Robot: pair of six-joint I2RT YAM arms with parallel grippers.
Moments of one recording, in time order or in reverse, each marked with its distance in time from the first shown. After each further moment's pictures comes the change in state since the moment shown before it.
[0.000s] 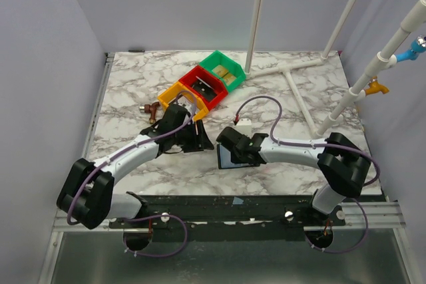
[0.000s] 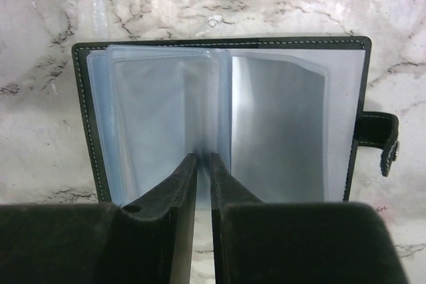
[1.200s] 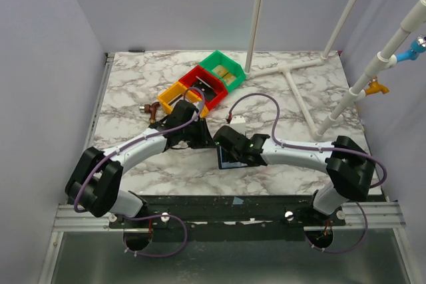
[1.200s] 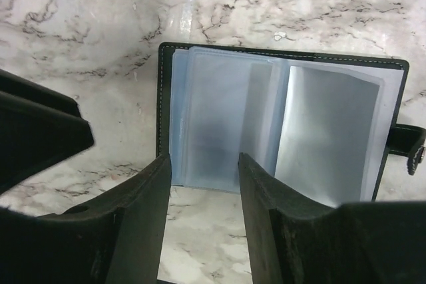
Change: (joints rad) left arm -0.066 0.127 0.087 0.014 -0.017 -0.030; right arm 0.025 -0.077 0.018 0.037 -0.017 -0.056
